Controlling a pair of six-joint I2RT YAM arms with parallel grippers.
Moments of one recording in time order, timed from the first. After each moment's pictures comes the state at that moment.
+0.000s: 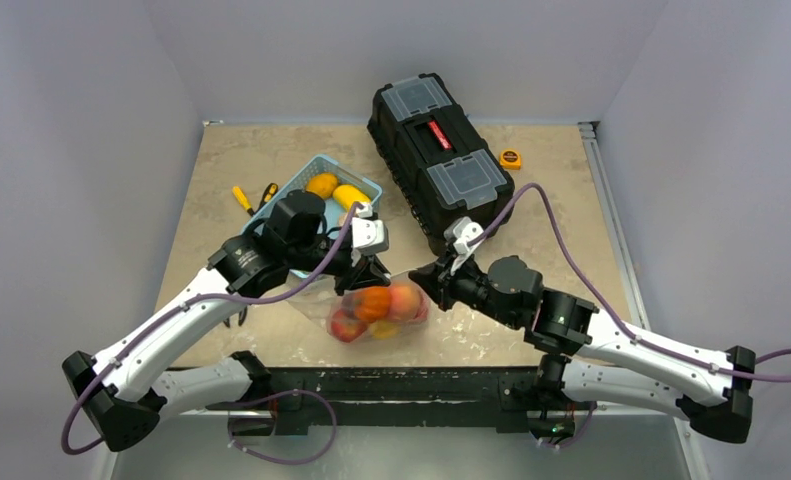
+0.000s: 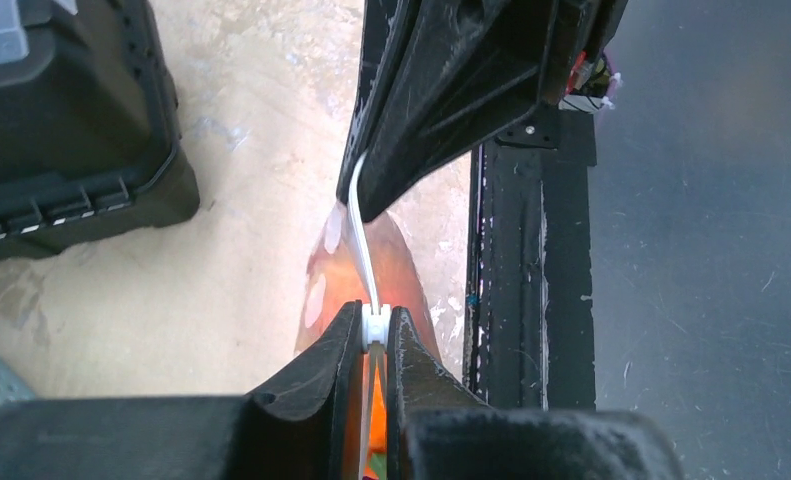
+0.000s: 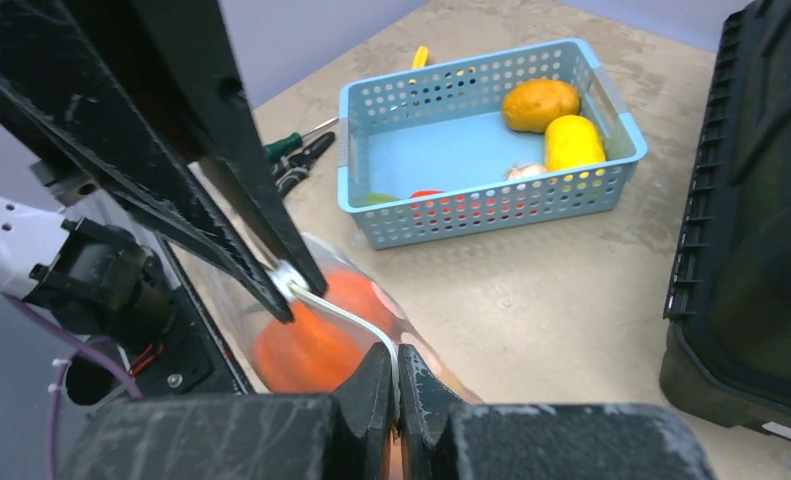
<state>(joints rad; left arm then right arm) -0.75 1.06 1.10 -0.58 0.69 0.28 1.12 0.83 0.79 -0.17 0.20 0.23</state>
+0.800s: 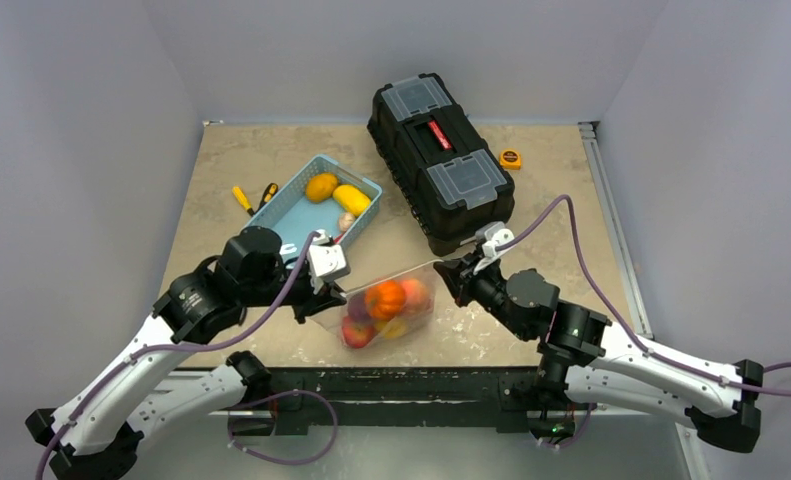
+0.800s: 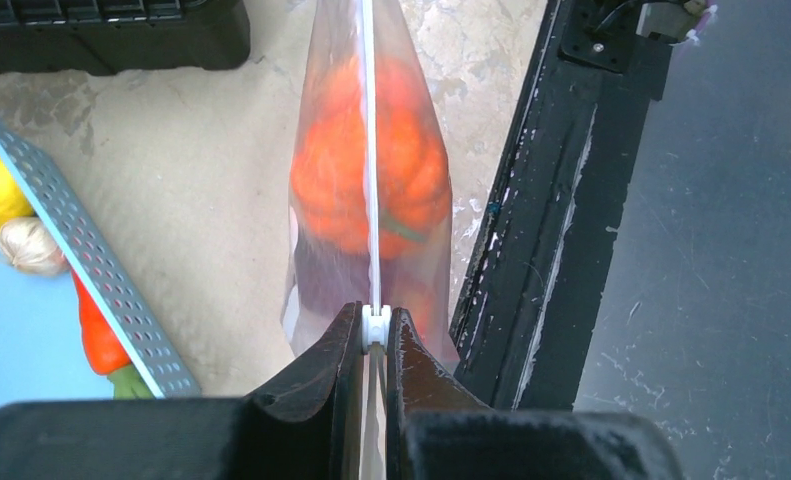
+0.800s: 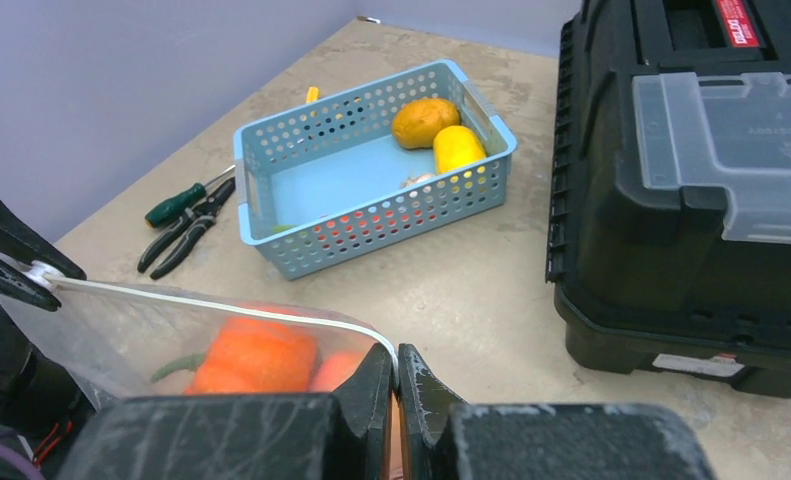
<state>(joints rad) -0.75 0.76 1.02 -0.85 0.43 0.22 1.13 0.70 0.67 -0.12 0.44 0.25</state>
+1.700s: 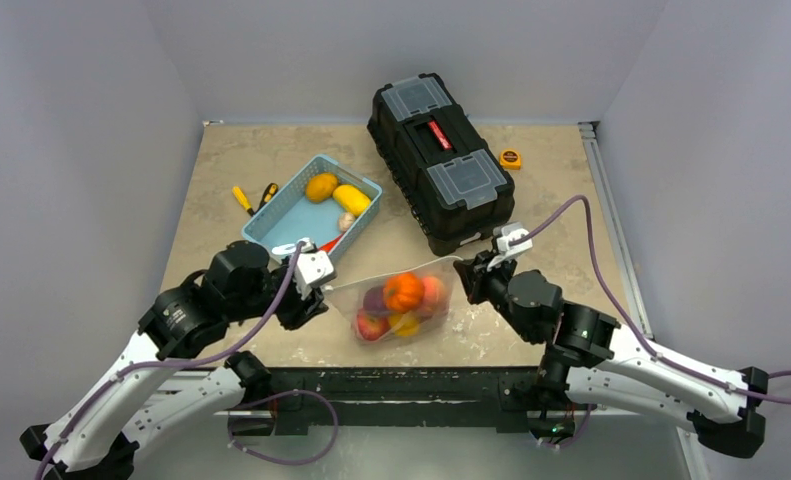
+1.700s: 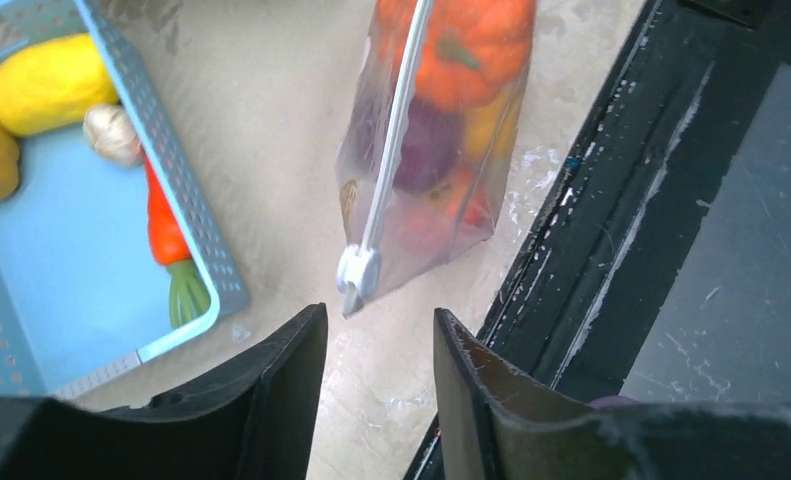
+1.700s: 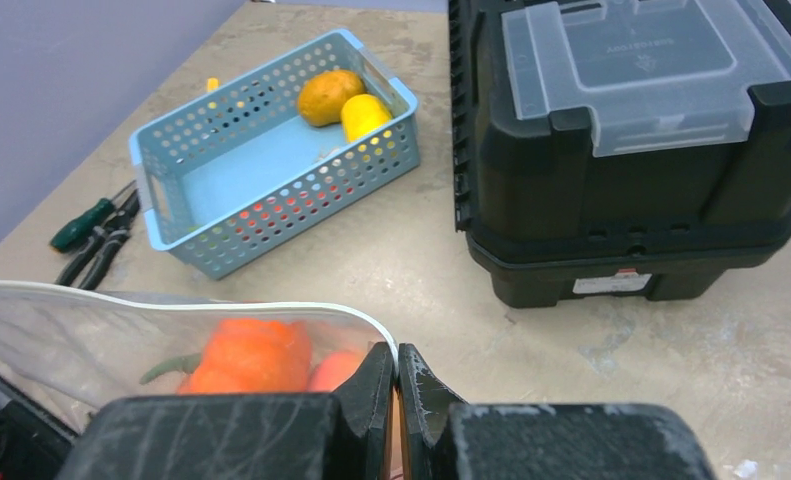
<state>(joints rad) -0.75 0.66 0.98 -0.95 0.25 0.22 1.12 0.64 0.67 -0.28 0.59 0.36</state>
